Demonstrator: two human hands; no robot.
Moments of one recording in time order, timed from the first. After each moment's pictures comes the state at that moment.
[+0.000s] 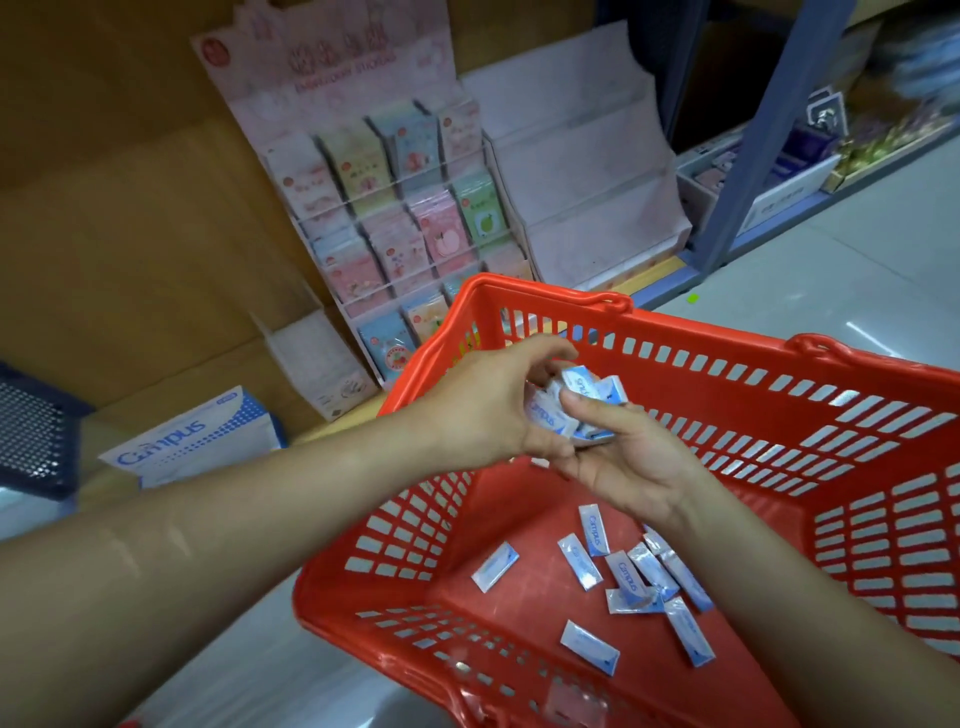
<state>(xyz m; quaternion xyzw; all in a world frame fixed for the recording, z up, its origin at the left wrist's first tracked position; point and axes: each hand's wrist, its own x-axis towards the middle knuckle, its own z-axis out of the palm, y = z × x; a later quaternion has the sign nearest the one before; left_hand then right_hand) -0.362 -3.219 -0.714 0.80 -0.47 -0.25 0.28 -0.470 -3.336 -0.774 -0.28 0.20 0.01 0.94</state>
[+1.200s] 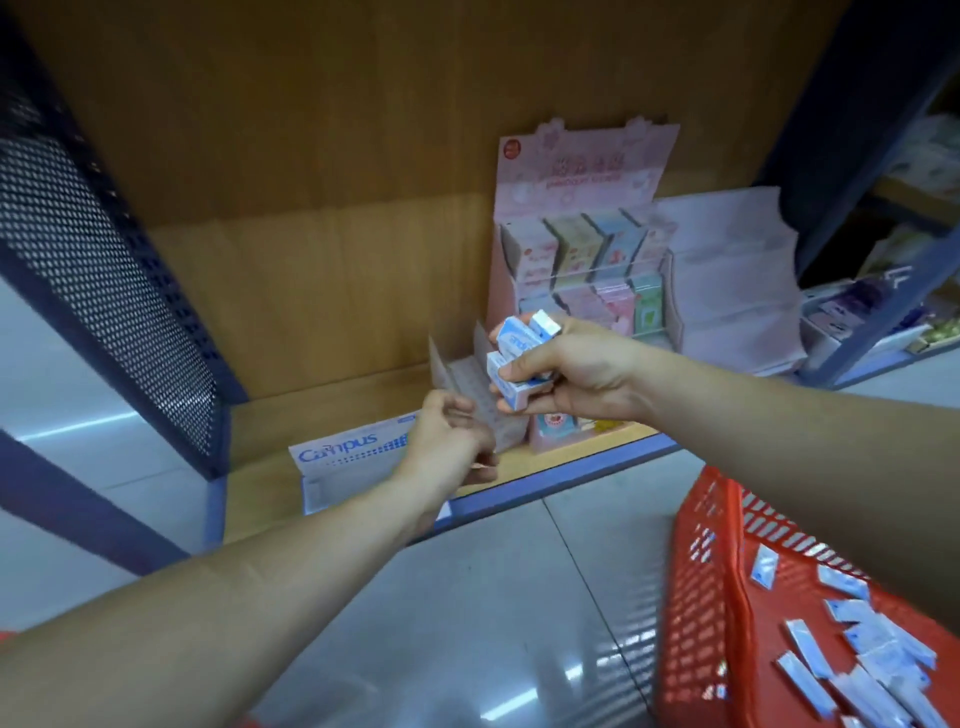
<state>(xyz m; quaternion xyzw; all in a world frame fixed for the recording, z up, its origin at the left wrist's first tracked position) -0.258 -3.010 -0.723 0.68 -0.01 -0.28 0.67 -0.272 -3.160 -0.655 -0.62 0.17 0.12 0.75</state>
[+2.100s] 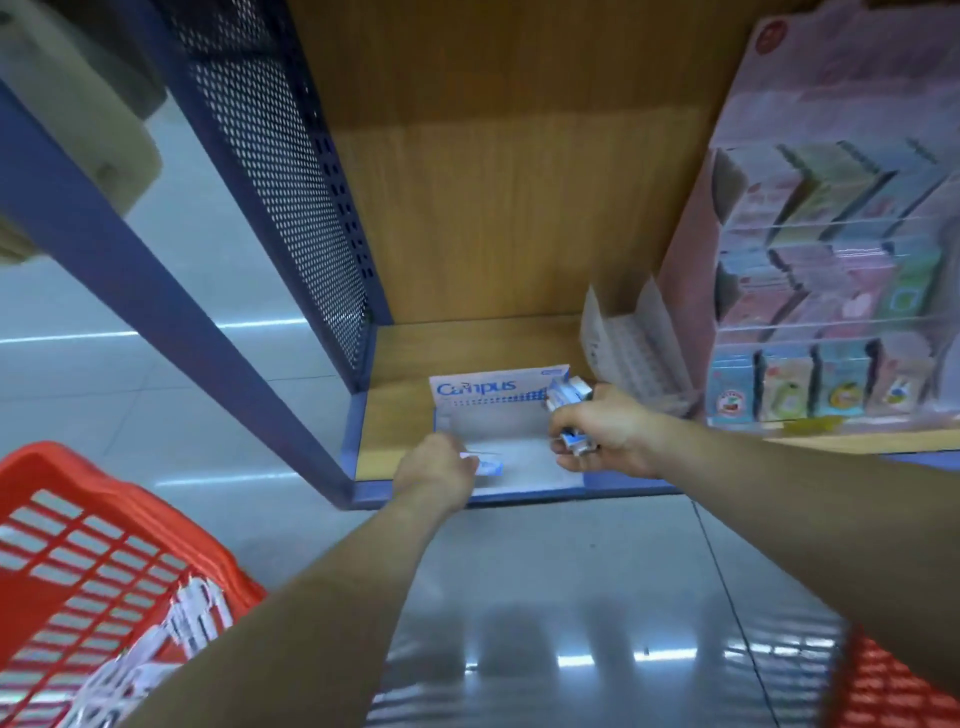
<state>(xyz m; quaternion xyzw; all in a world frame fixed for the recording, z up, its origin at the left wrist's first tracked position) -0.220 -2.890 -0.834 0.94 0.10 -0.19 0.26 -0.217 -3.073 -0.797 -0.69 0.26 0.25 0.63</state>
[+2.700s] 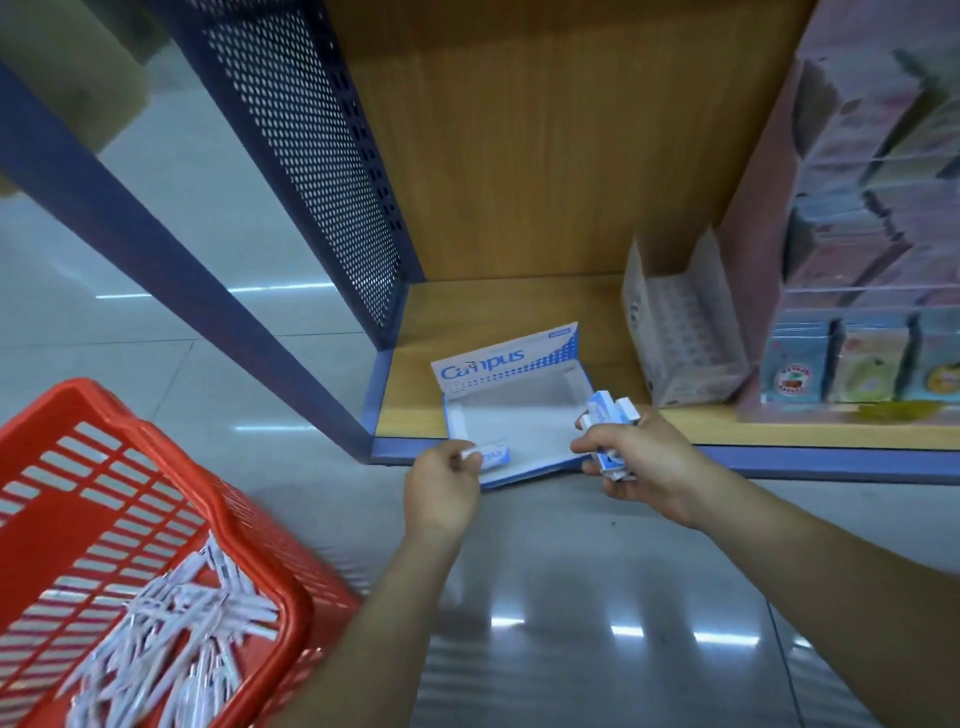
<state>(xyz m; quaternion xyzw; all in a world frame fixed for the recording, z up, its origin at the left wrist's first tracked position) -0.272 -2.892 -0.872 0.88 0.24 -0.07 0.40 -0.257 -3.091 -0.841 -0.63 0.25 0.26 0.69</state>
